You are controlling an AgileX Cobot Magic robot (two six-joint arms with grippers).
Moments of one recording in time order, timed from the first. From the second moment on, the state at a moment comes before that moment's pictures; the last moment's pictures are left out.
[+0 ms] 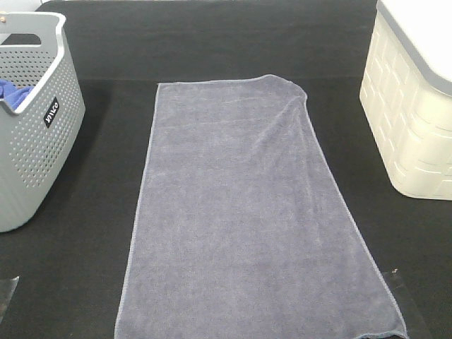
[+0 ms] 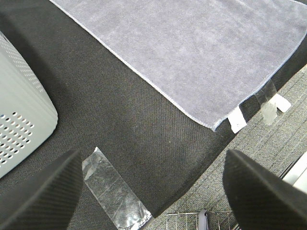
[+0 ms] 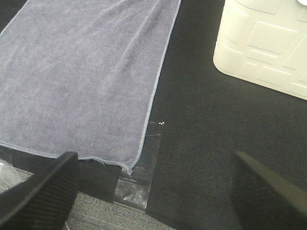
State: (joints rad) left arm -0.42 0.20 -0.51 -0.16 1.05 0.28; right arm 0.32 0.16 -0.50 -0.03 1.07 0.00
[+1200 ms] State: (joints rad) left arm -0.12 0.10 -0.51 -0.16 1.06 0.29; right arm 0.04 0.15 -0.50 -0.03 1.07 0.00
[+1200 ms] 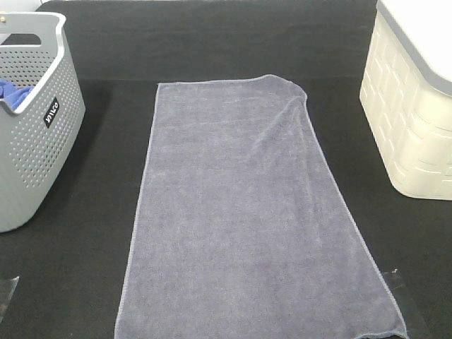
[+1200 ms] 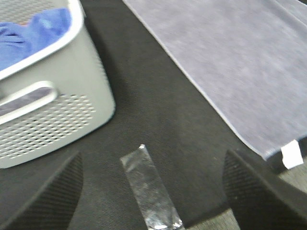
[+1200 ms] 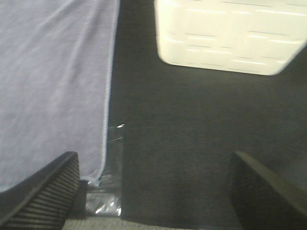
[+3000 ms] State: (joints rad) left arm -0.07 0.00 -0.51 -0.16 1.06 0.29; right arm -0.02 0.00 -0.50 -0.02 1.06 0.00
